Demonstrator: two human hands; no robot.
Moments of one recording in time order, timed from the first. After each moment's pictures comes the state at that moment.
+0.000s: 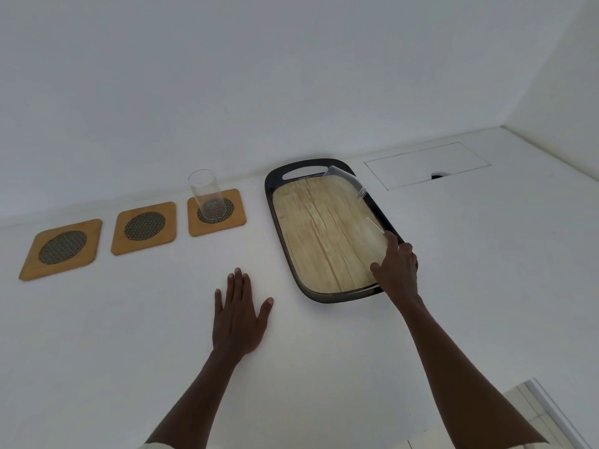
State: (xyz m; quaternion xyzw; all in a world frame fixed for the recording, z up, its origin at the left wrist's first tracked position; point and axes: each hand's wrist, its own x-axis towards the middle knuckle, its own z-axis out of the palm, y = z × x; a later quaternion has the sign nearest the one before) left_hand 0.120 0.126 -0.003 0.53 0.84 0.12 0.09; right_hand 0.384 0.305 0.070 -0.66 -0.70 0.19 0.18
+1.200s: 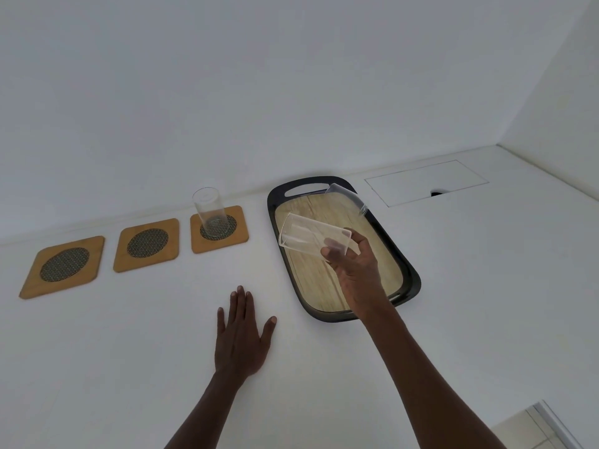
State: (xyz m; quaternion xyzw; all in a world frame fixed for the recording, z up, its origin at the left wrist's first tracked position) left_hand 0.122 0.126 0.000 0.52 0.84 0.13 0.10; right_hand 0.309 0.269 0.125 -0.33 -0.41 0.70 0.47
